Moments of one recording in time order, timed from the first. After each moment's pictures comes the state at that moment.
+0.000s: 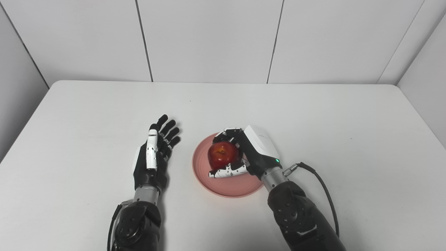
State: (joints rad) left arm -0.10 -0.13 0.03 -0.06 -0.21 0.19 0.02; right arm -0.26 -0.09 0.42 -0.11 -0.66 0.27 0.10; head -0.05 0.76
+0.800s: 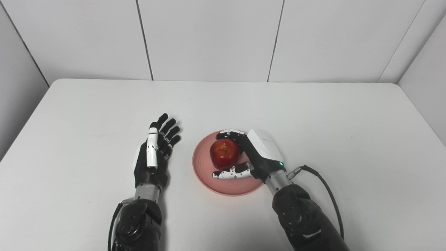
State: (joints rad) left arm -0.10 -0.14 0.03 -0.08 -0.21 0.22 0.03; right arm -0.23 -0.12 0.42 -0.13 -0.69 0.26 0.13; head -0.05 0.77
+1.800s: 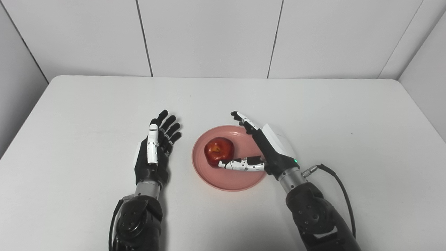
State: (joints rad) left arm -0.10 -0.14 0.03 -0.08 -0.21 0.22 0.03; right arm -0.19 -0.12 0.32 -0.17 -0.57 0.16 0.10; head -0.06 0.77
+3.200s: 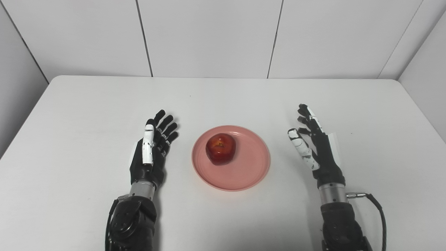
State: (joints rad) left arm -0.10 -0.12 0.06 -0.08 -0.23 0.22 -0.03; right arm -0.03 -0.03 0.01 -0.16 -0.29 0.04 -0.08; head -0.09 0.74
